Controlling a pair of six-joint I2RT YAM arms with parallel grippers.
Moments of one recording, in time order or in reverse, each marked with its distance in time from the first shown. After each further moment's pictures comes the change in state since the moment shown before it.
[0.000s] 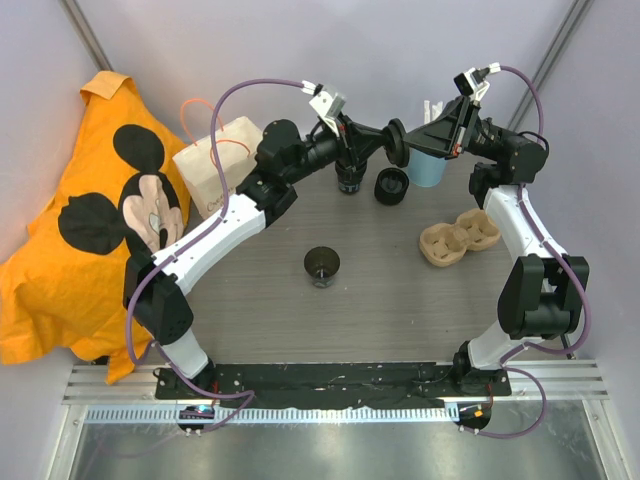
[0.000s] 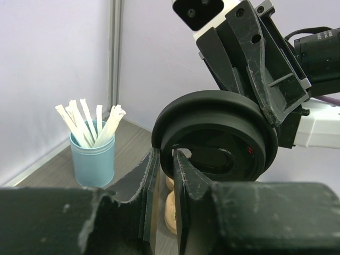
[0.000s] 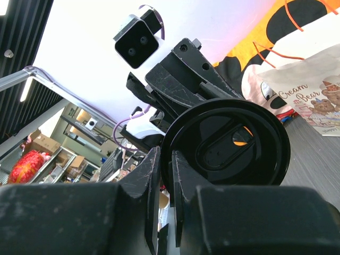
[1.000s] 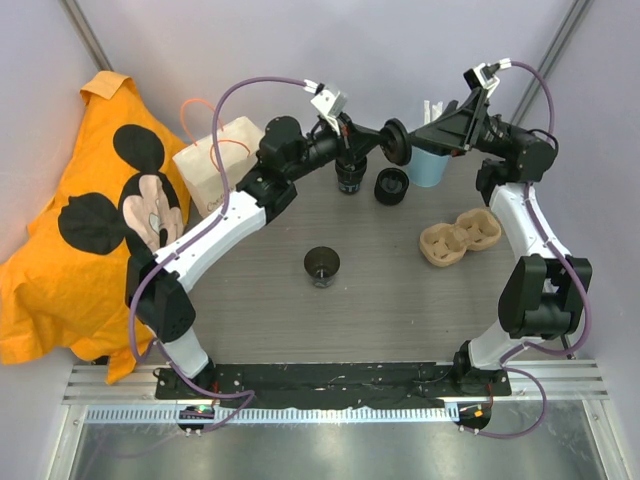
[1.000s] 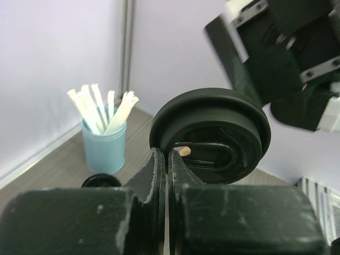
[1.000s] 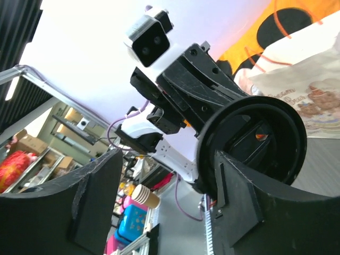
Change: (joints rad) left arm 0.018 0.018 0.025 -0.055 -0.010 0.023; right arm -0.035 0.000 0.025 0.002 -0.023 0.000
